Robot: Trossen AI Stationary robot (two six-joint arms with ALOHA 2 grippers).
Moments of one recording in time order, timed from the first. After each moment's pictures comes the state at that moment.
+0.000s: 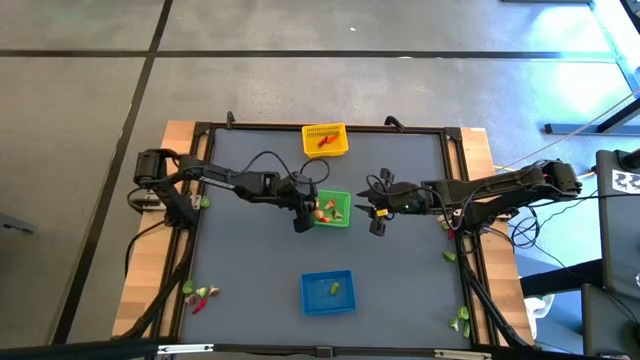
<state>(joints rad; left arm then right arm) 0.11 1.69 0.91 -0.06 -0.09 -0.20 0.08 1.23 0.76 -0.12 0.29 0.07</state>
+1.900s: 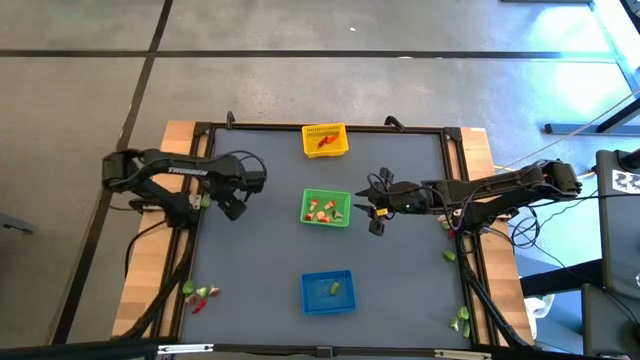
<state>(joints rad) 0.31 1.43 0.74 -1.28 -0.23 -0.61 0.08 1.23 0.76 -0.09 0.29 0.07</state>
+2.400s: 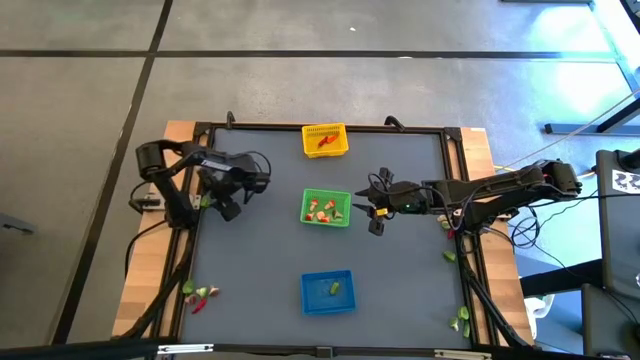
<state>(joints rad) 0.42 1.72 0.74 -1.29 -0.25 -0.46 0.08 1.23 0.76 -0.08 0.29 0.07</state>
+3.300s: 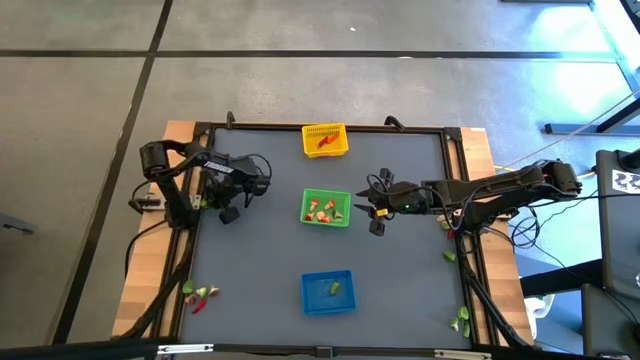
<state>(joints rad) 0.40 1.74 0.73 -1.26 -0.23 -0.36 0.08 1.23 0.76 -0.11 0.29 0.07</state>
